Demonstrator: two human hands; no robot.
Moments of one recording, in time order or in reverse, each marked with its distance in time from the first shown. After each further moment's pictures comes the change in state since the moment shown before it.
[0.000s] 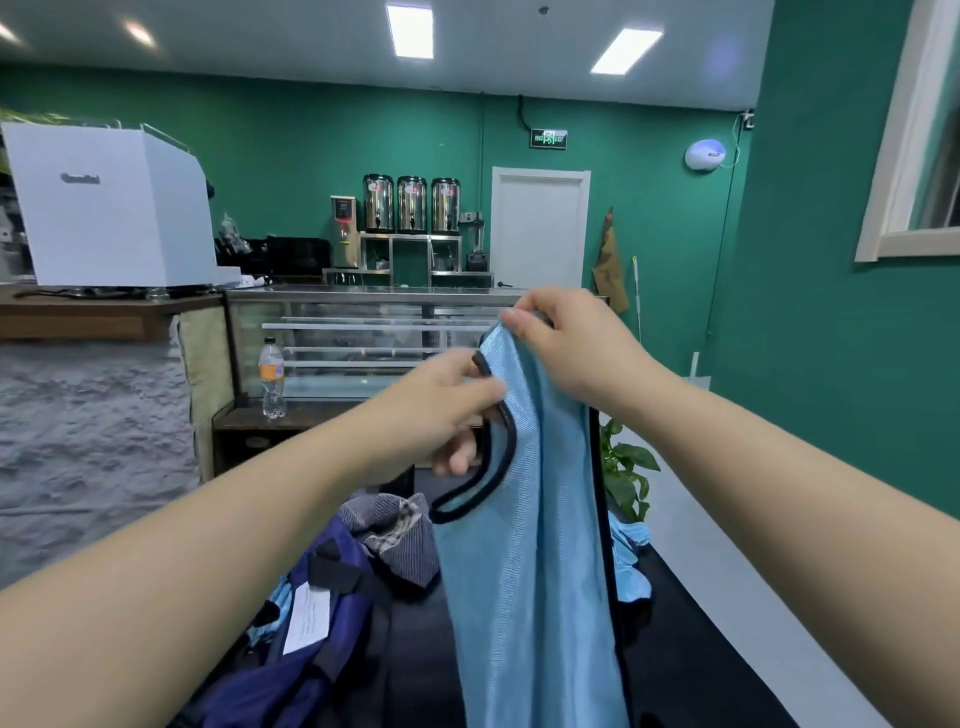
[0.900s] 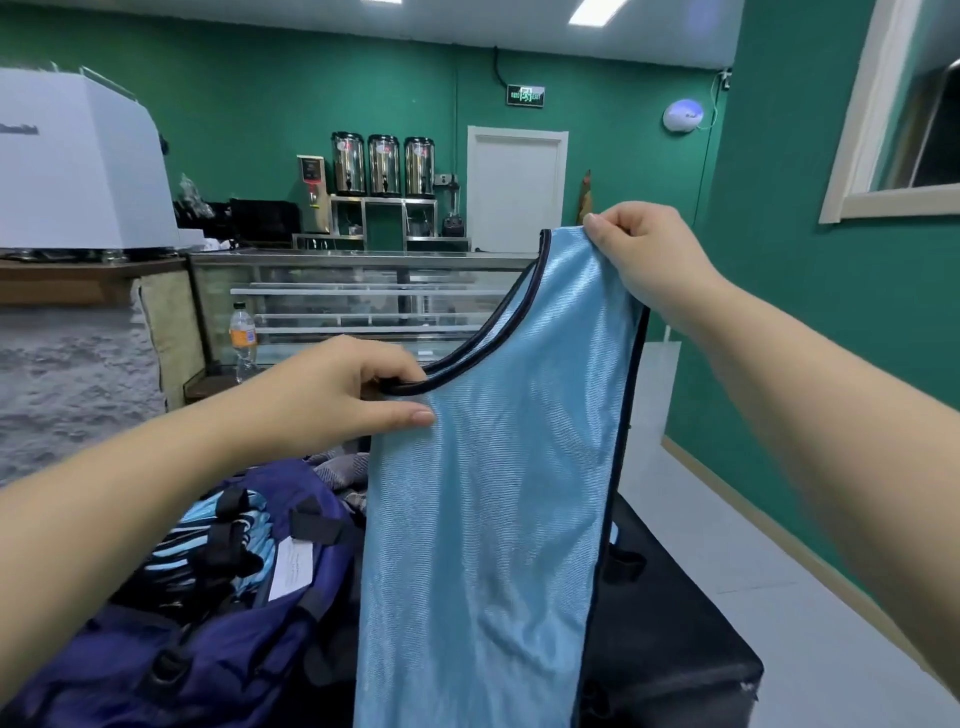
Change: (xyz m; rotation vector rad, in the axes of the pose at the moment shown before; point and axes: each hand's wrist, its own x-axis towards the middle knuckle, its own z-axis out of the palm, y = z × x) left_hand -0.039 -0.023 -0.040 0.609 -0.089 0.362; right_hand -0.002 0.050 -0.056 0.138 0.185 0.174
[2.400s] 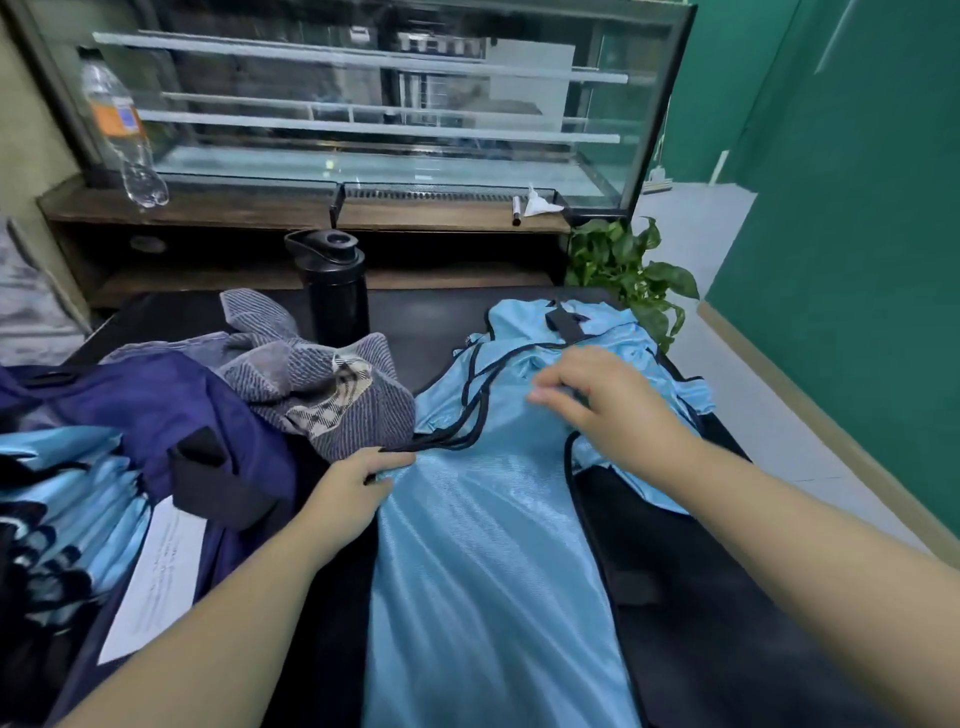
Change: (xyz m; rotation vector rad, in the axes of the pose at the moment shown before) left_hand 0.014 -0.354 0.300 -0.521 0.103 -0.837; right_hand -0.029 0.286 0.267 -0.115 -0.496 -0.204
